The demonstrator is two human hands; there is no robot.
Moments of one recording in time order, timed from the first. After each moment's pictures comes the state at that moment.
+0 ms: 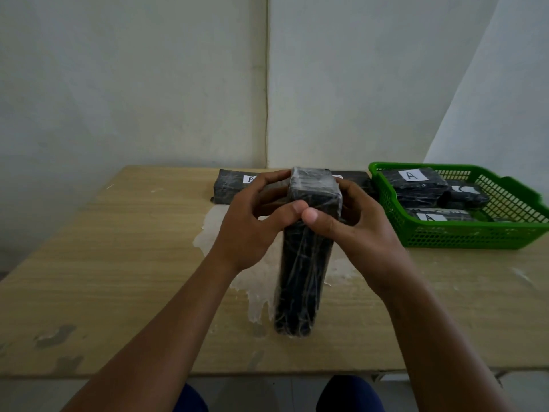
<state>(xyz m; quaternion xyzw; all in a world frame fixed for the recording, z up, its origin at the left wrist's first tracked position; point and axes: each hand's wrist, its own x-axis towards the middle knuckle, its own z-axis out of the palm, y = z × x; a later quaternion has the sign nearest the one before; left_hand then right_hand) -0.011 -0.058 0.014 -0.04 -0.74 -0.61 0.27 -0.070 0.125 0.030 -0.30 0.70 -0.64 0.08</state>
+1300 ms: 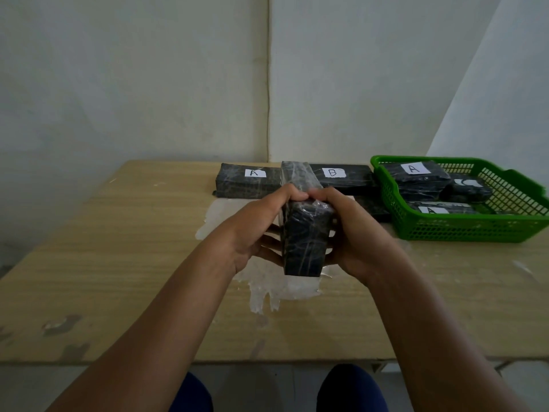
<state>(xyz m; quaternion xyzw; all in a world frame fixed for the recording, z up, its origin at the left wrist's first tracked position) -0.001 -0.047 0.037 0.16 -0.73 -0.66 -0.05 -0.066 0.107 0.033 -0.10 0.68 -0.66 0.30</state>
